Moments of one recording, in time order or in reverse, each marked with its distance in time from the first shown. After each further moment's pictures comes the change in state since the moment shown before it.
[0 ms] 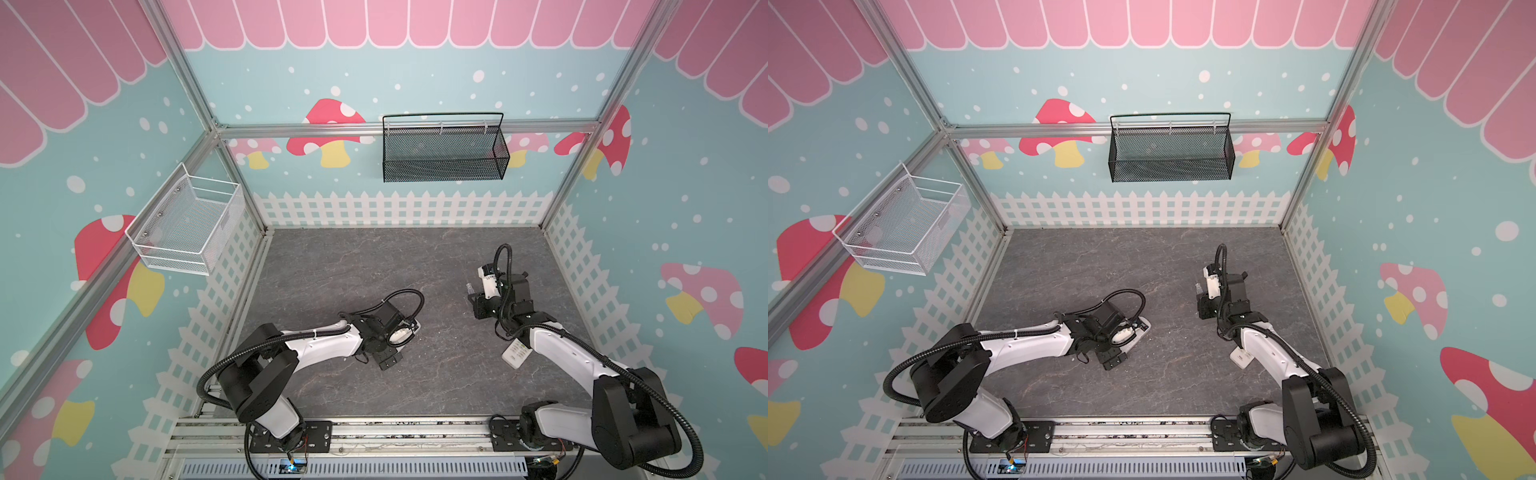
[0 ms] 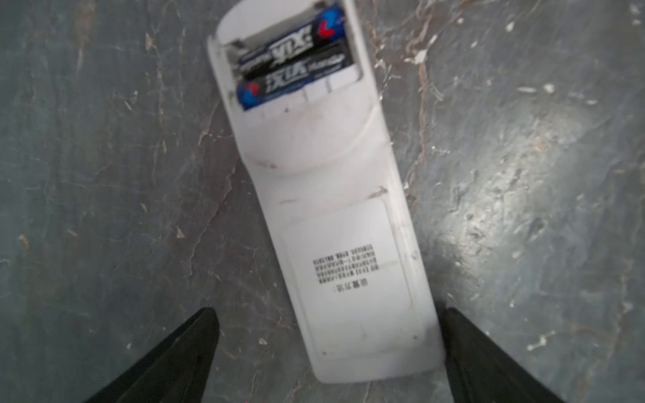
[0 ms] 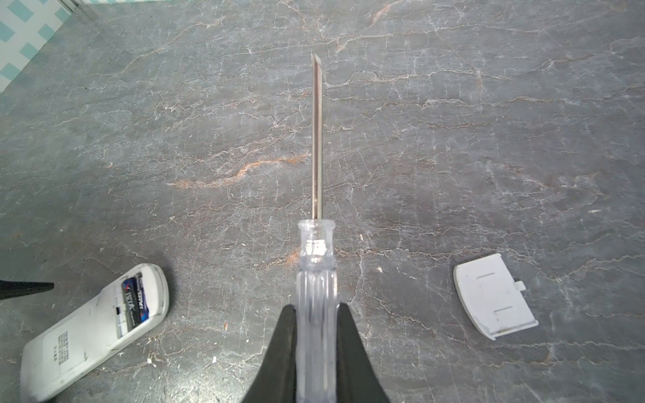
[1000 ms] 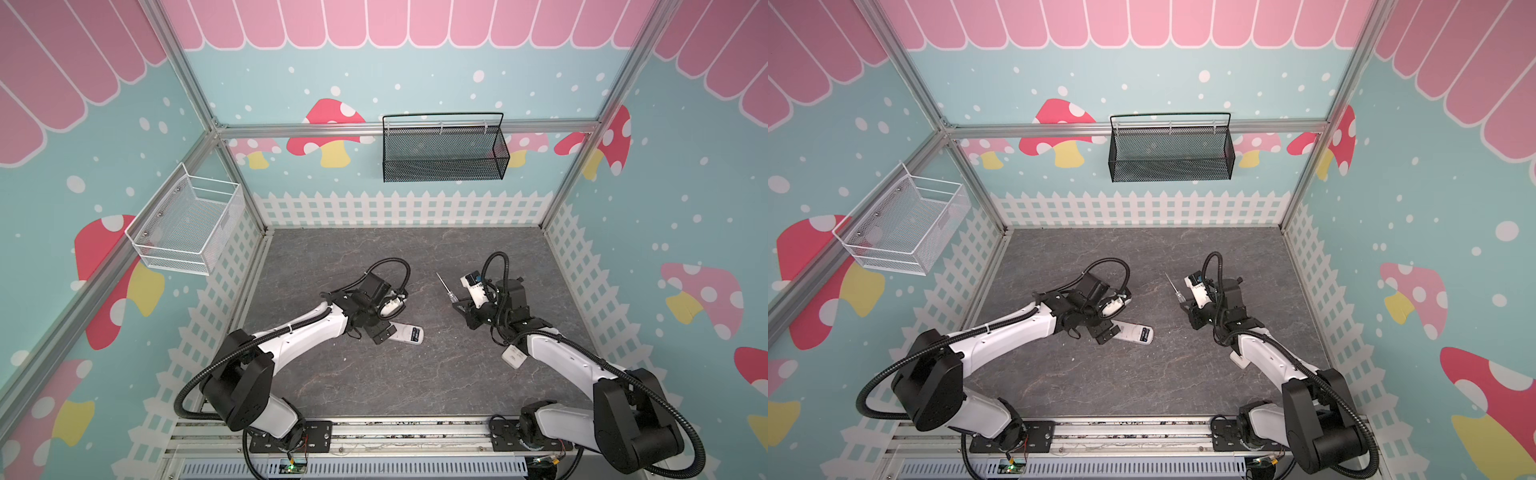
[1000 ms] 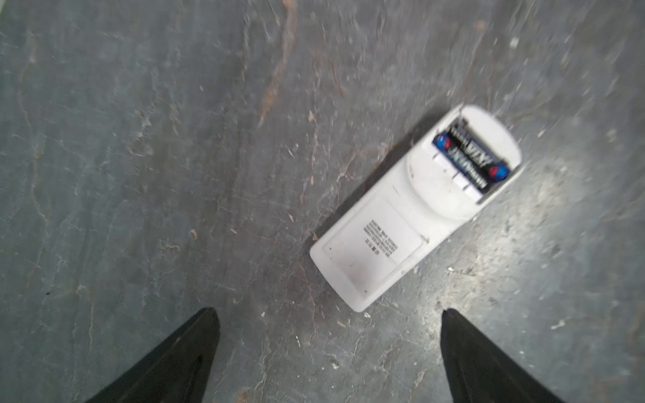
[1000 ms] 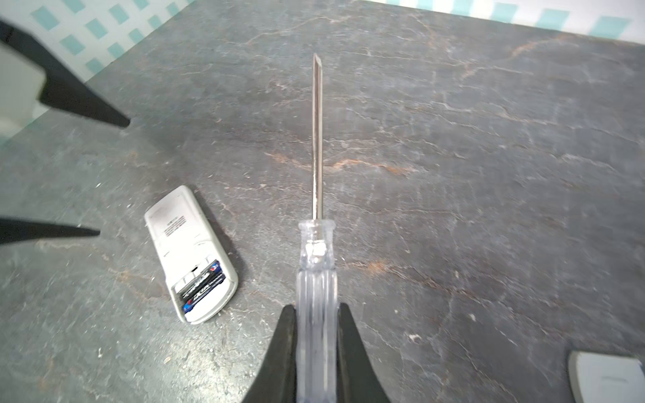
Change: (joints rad) left arm 0.182 -0.092 0.219 -0.184 0.122 0.067; right arm 0.063 -0.014 -0.054 0.095 -0.268 -0.209
